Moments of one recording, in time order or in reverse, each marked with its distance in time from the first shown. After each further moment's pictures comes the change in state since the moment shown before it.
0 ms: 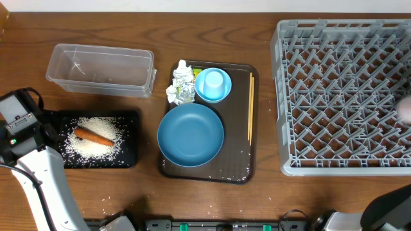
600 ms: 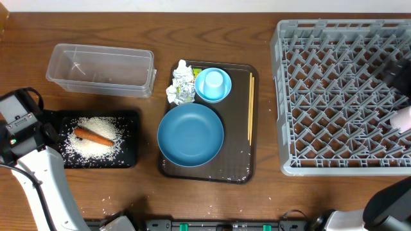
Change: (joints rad) left arm 0.000 0.000 0.000 0.000 0.000 0.000; right arm 0.060 0.035 0.000 -0.018 -0.669 -0.129
